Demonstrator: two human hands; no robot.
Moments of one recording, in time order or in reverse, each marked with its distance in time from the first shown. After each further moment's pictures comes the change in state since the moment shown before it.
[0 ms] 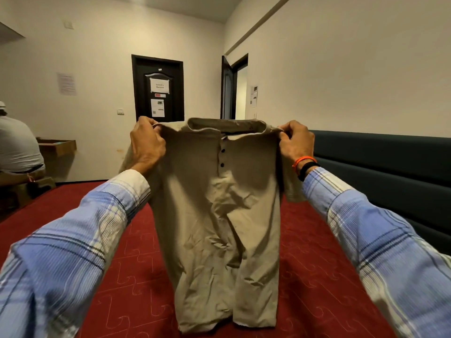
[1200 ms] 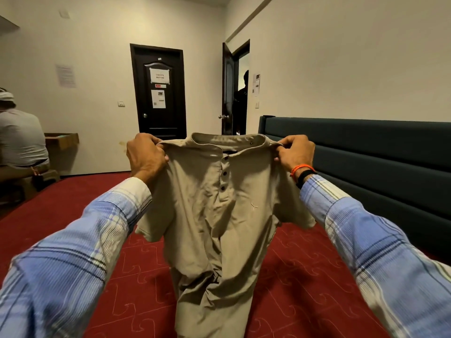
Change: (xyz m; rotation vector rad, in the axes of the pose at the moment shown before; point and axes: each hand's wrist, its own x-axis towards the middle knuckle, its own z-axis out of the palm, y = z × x) left_hand -0.033 -0.030 0.008 0.025 -0.057 -0.120; right_hand -0.031 0.039 0.022 0.048 -0.091 0.127
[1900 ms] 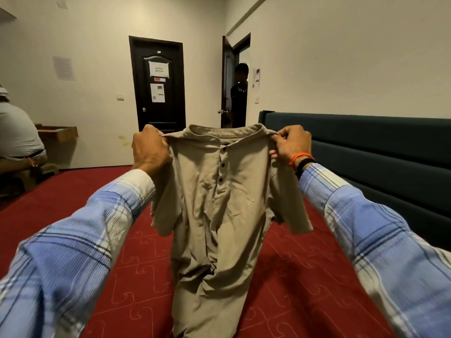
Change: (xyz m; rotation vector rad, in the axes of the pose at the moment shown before) left_hand -0.009 0.008 0.005 0.188 -0.030 0.062; right_hand 0.002 -0.010 -0.010 0.024 -0.116 0.097
